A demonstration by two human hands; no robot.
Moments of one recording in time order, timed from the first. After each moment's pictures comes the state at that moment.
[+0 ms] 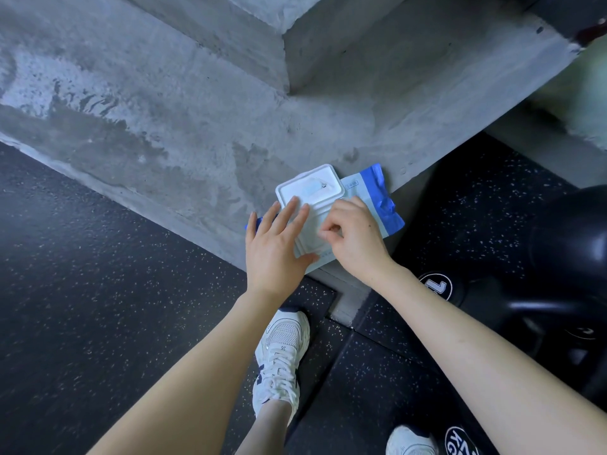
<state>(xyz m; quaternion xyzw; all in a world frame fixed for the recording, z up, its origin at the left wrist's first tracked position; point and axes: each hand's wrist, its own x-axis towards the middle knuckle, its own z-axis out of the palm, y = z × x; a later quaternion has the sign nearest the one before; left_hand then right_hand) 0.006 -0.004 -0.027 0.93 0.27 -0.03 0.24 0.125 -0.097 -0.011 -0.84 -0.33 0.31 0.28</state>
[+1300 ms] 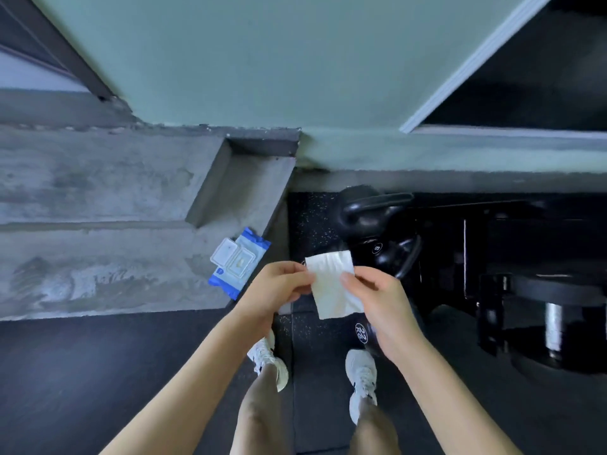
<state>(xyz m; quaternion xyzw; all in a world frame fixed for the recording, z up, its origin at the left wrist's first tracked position) 0.076 -0.113 0.503 0.59 0.27 -0.34 0.68 0.072 -0.278 0.530 -0.75 0.24 0.28 0.55</state>
